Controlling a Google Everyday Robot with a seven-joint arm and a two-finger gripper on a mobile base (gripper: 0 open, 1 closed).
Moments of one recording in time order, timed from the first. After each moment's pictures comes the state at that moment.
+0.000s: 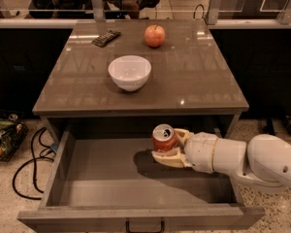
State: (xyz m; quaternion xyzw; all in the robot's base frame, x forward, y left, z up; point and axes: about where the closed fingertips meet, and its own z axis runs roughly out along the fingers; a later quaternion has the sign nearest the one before) arm 0.481 -0.054 0.738 -0.47 0.67 0.26 0.52
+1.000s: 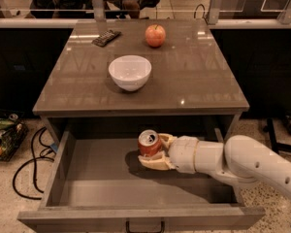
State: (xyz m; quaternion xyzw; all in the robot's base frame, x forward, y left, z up) arm 0.489 -0.016 0.701 -0.48 0.65 0.29 0.51
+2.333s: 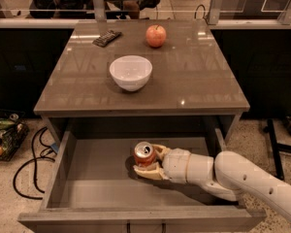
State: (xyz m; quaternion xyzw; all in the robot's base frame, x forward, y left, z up) arm 0.488 -0.005 0.637 -0.47 0.64 0.31 0.53
